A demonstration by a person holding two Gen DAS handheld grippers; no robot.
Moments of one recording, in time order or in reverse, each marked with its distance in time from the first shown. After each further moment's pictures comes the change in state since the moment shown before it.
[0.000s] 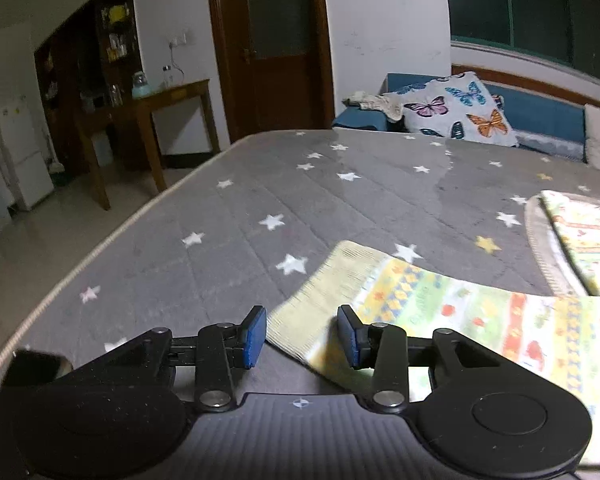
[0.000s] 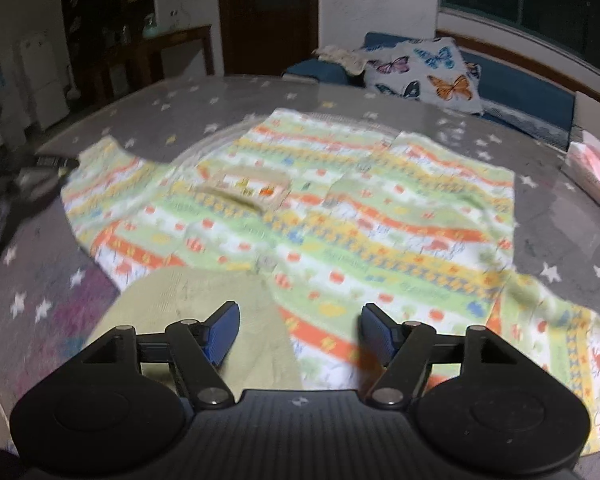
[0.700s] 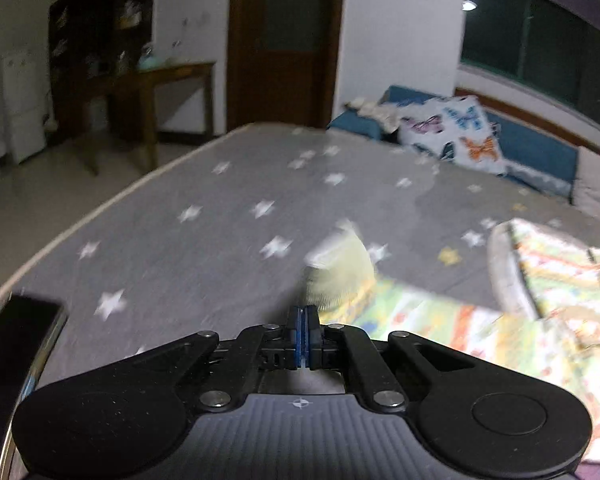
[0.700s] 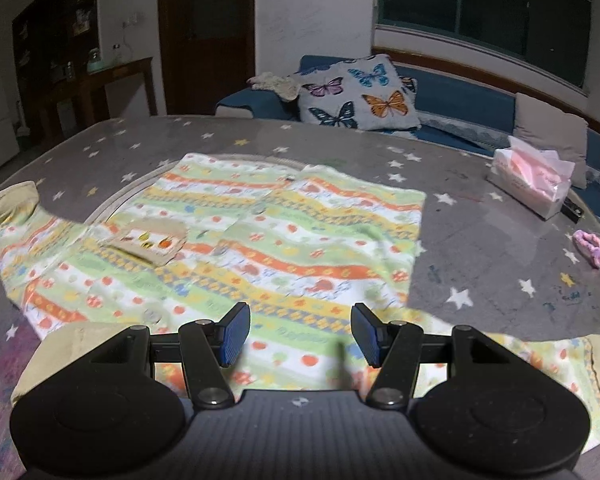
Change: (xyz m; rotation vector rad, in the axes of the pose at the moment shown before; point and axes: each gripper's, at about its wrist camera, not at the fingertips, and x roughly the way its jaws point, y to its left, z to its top) left arm -0.031 0.018 -0.017 -0.183 0.046 -0.082; right arm -0.011 -0.058 0.016 0.106 -0.086 -0.140
